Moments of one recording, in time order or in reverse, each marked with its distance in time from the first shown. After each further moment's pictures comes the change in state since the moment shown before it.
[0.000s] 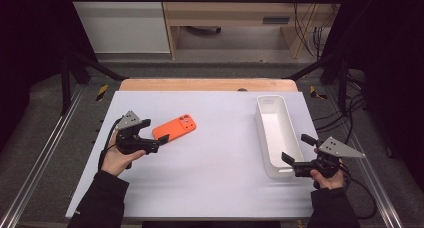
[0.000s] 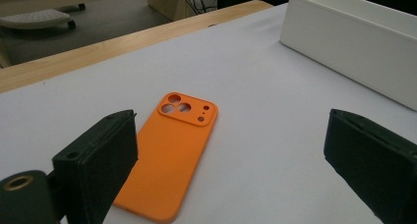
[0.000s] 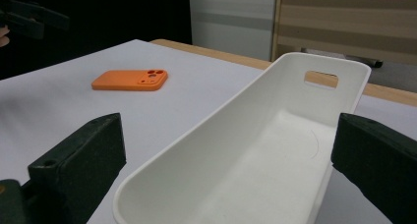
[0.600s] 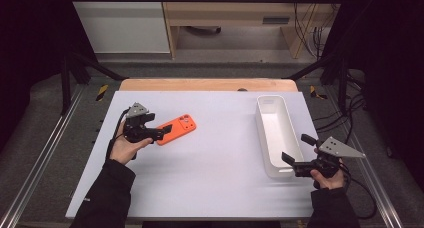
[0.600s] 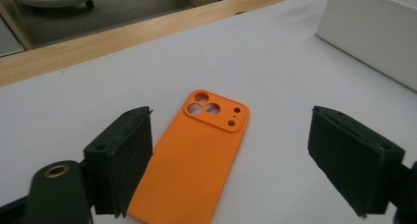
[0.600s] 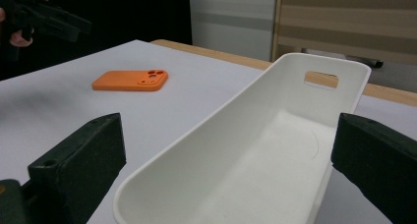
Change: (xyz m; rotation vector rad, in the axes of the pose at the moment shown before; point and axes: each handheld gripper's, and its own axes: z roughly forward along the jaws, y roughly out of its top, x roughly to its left) left arm 0.019 0.009 0.029 0.066 0.069 -0.037; right arm 0.000 0.000 0.000 0.000 0.002 0.000
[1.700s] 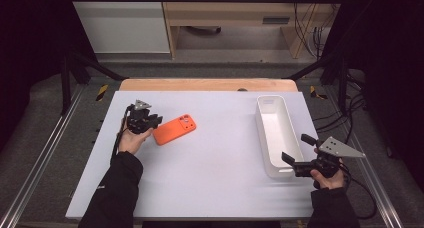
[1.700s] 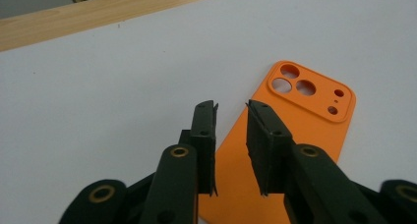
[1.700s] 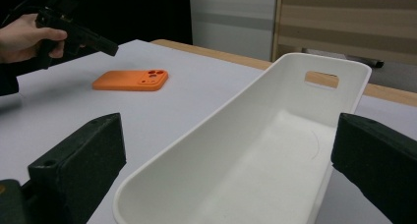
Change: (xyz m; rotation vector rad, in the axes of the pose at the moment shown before) left arm 0.039 -0.013 0.045 0.135 0.182 -0.051; right arm 0.000 0.000 0.000 -0.003 0.001 -0.003
